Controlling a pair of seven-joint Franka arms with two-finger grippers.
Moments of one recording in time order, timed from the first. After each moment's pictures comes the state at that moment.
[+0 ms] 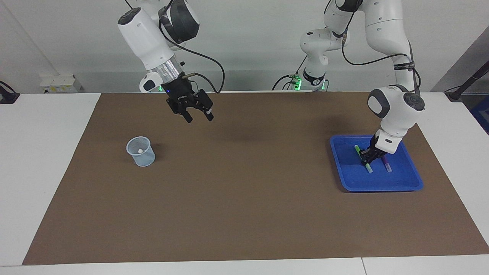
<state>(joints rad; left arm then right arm) 0.14 0.23 -0.05 -2.09 -0.08 2.40 -0.01 0.03 -0.12 0.28 -2.01 0.46 2.27 0.55</state>
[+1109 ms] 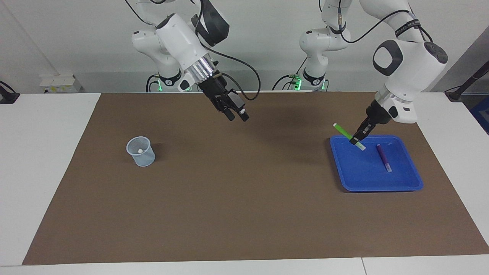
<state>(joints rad) 0.03 0.01 -0.09 -1.87 -0.32 2.00 -0.83 0.25 -0.01 0.28 -2.01 0.61 2.66 0.92</state>
